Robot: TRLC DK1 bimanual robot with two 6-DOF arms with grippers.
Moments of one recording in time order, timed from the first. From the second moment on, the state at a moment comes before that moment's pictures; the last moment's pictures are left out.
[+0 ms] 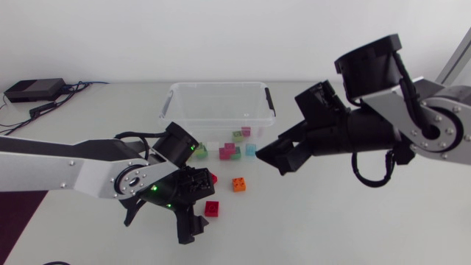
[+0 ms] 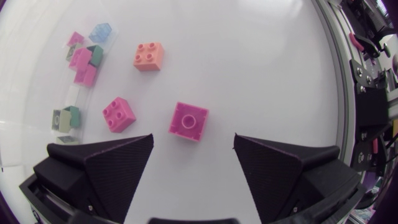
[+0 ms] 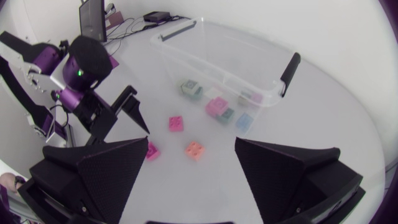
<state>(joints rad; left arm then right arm) -0.66 1.62 0.79 -0.36 0.16 0.68 0.49 1.29 0.90 -0.36 -0.31 -0.10</state>
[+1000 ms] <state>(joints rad) -0.66 1.68 0.80 -0.28 0.20 0.84 0.66 1.34 0.64 -0.20 -0.18 -0.04</state>
